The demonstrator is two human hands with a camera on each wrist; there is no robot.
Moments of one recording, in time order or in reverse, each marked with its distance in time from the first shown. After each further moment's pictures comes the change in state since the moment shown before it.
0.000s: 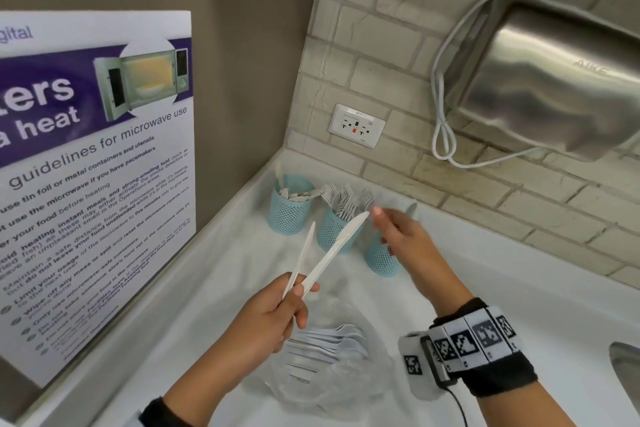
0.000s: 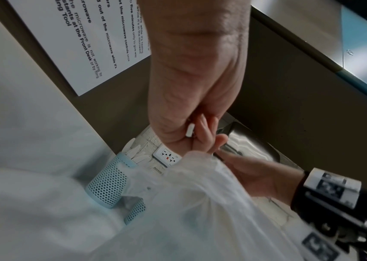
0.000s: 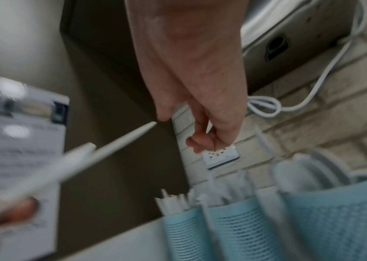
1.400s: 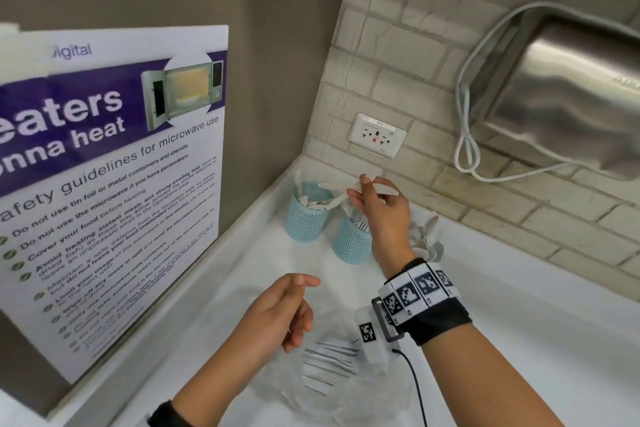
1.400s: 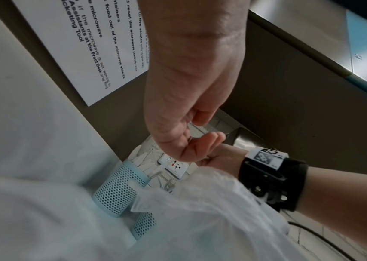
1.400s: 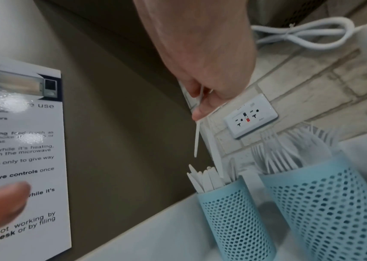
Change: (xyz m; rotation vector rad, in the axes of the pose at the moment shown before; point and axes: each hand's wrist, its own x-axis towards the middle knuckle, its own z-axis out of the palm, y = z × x) left_hand -0.001 0.006 -0.012 -0.113 0.086 -0.001; right_hand 0.053 -0.032 0.075 0.616 0.250 -0.069
